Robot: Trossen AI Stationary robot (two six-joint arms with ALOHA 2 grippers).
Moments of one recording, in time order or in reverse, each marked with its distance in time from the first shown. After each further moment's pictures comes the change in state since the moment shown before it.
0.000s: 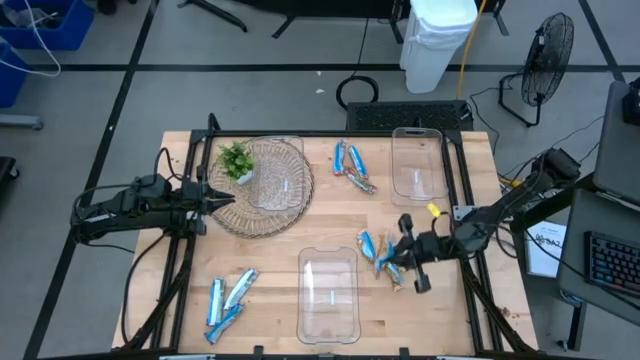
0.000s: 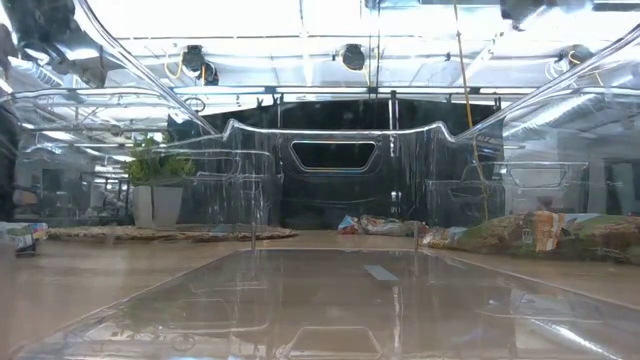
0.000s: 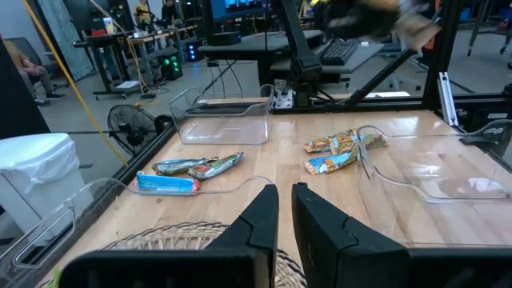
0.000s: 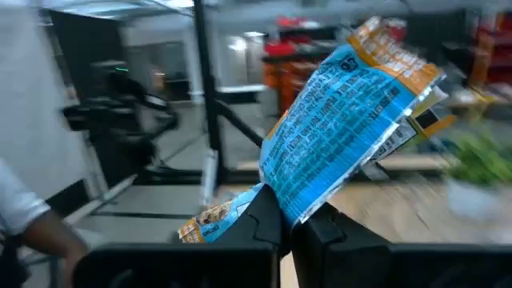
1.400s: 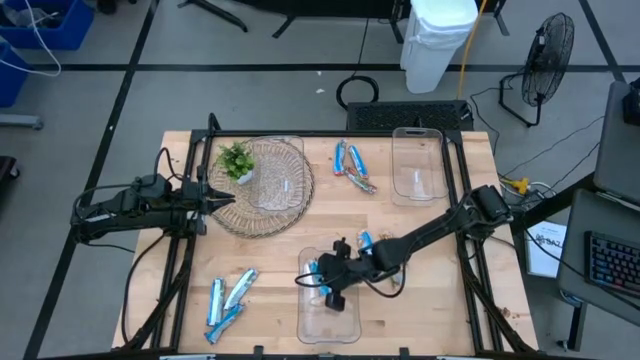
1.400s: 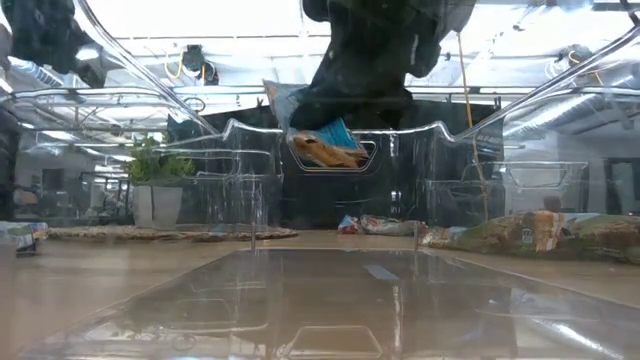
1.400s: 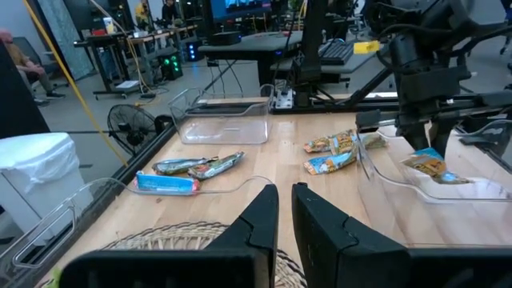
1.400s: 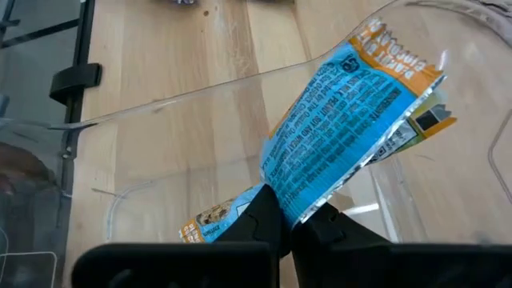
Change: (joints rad) left arm 0.000 0.000 0.000 0.000 0.000 -0.002; right arm -0.217 0.840 0.815 -0.890 -0.261 0.514
